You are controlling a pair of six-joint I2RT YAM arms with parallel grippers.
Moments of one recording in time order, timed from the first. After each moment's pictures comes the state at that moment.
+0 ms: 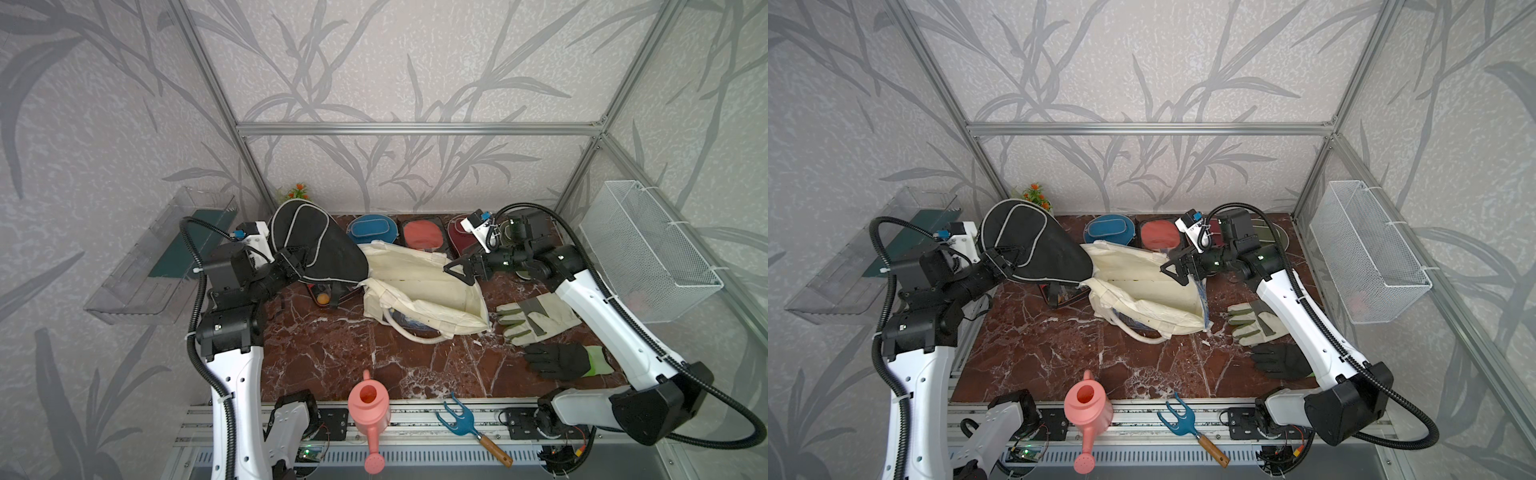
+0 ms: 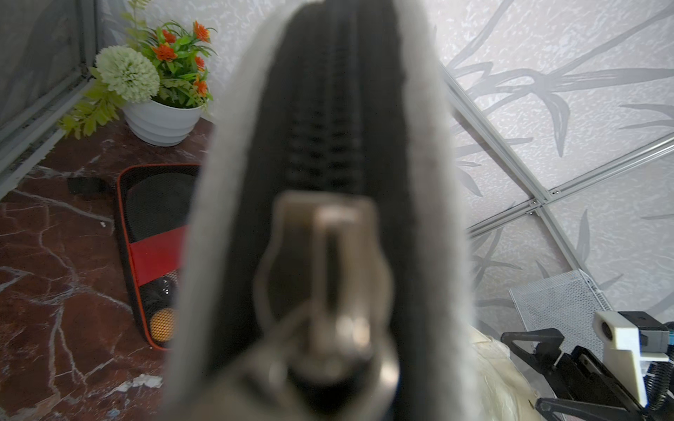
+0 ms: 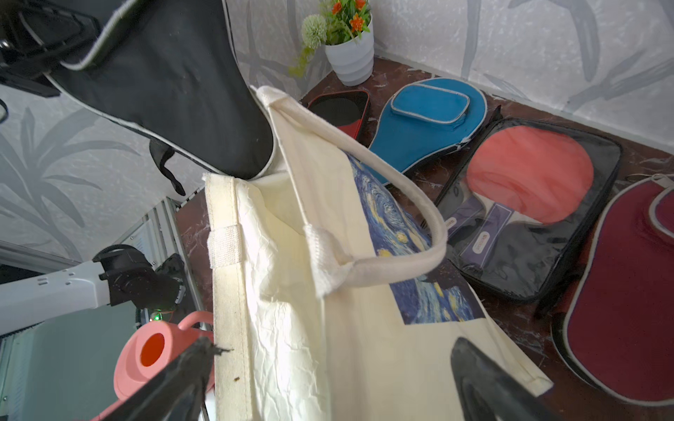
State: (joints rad) left arm 0.26 0.88 1.21 -0.72 0.56 -0.51; right arm 0.43 1.35 1.39 -0.74 -0.56 -0.05
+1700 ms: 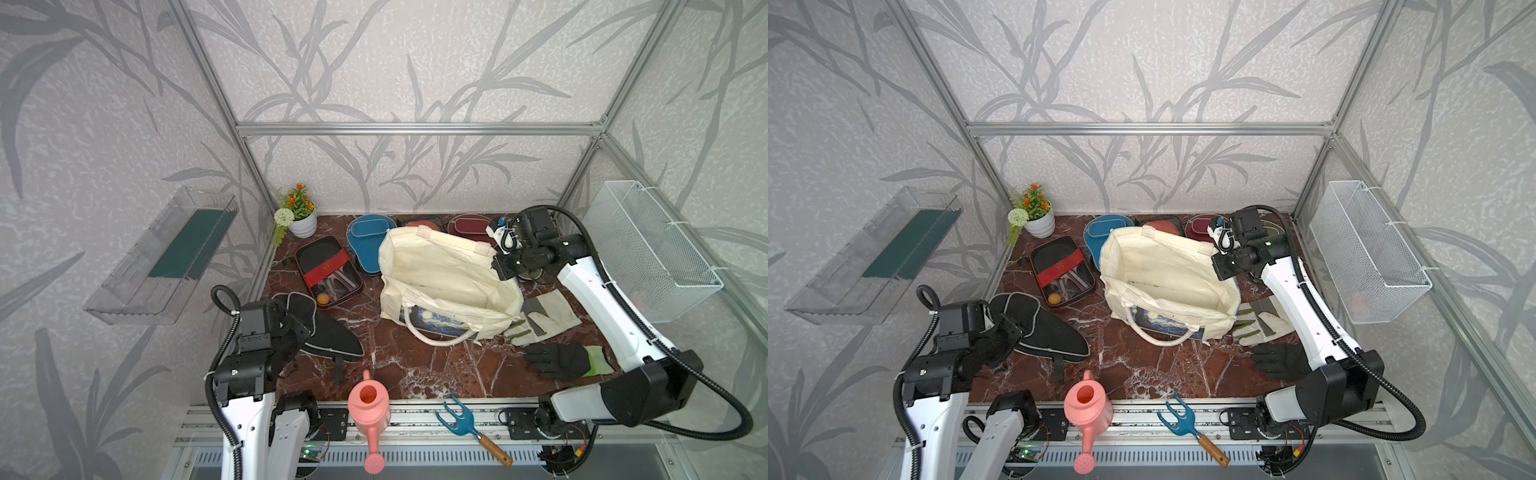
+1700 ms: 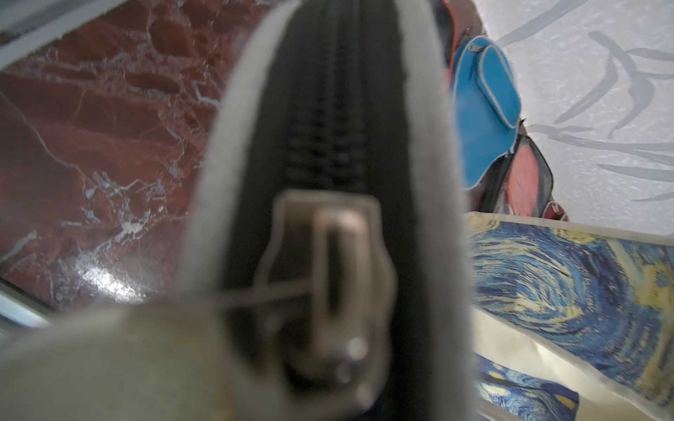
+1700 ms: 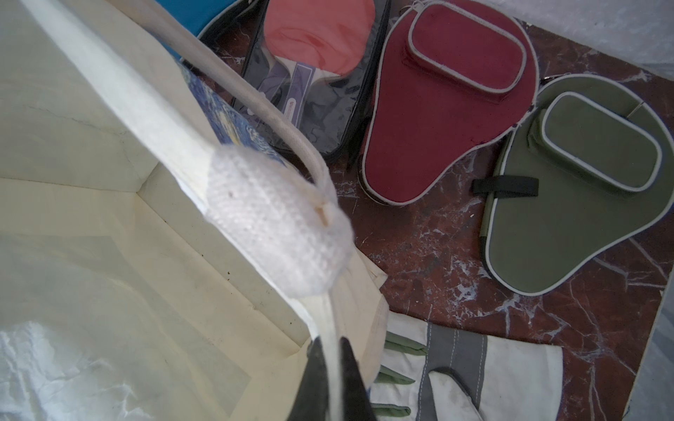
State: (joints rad) left arm 0.16 0.60 0.86 -1.19 0.12 -0.82; right arm 0.27 1.43 1.46 -1.02 -0.15 -0.15
